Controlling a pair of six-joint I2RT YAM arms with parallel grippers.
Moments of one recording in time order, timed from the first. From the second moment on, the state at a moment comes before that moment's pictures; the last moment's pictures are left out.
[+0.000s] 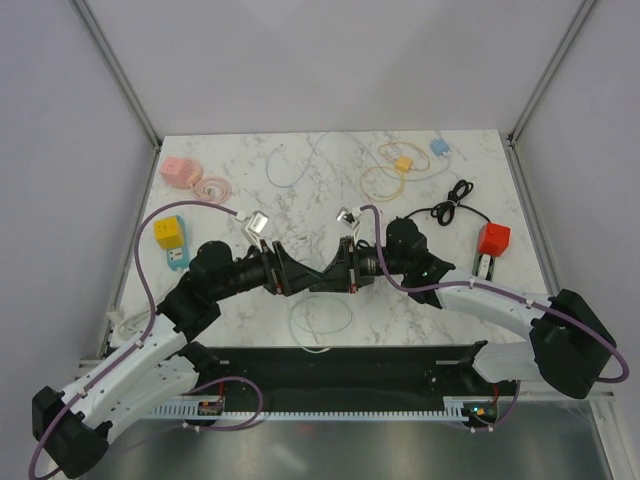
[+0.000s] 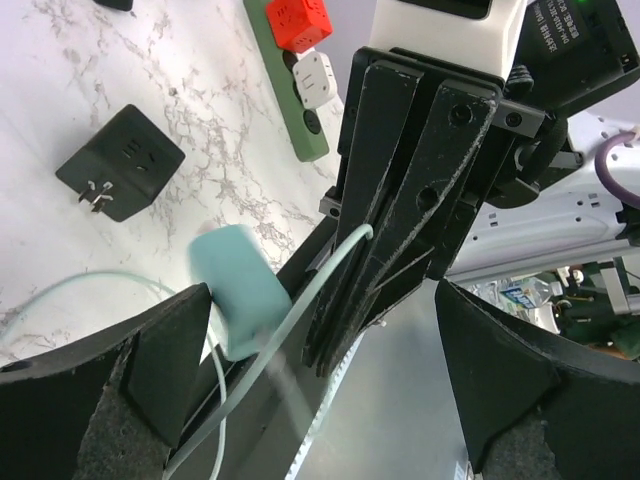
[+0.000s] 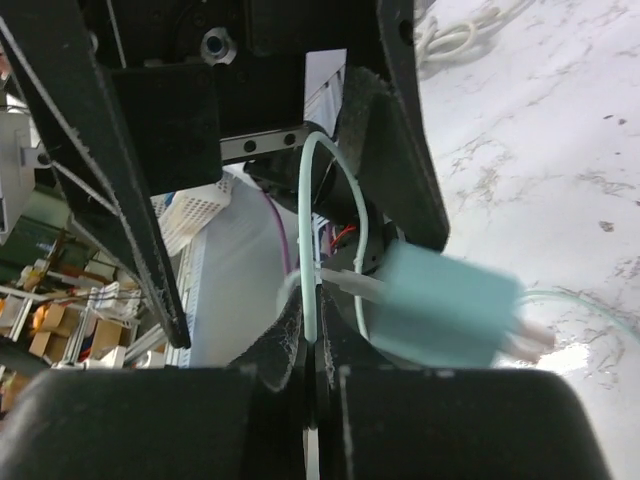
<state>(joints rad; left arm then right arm) -0.65 0.73 0.56 0.01 0.44 -0.81 0.78 1.29 0.69 0.49 -0.81 0.73</state>
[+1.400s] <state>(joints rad) -0.65 0.50 0.96 -0.78 -0.30 -0.72 0.36 2.16 2.20 -0.33 -0.05 0.39</state>
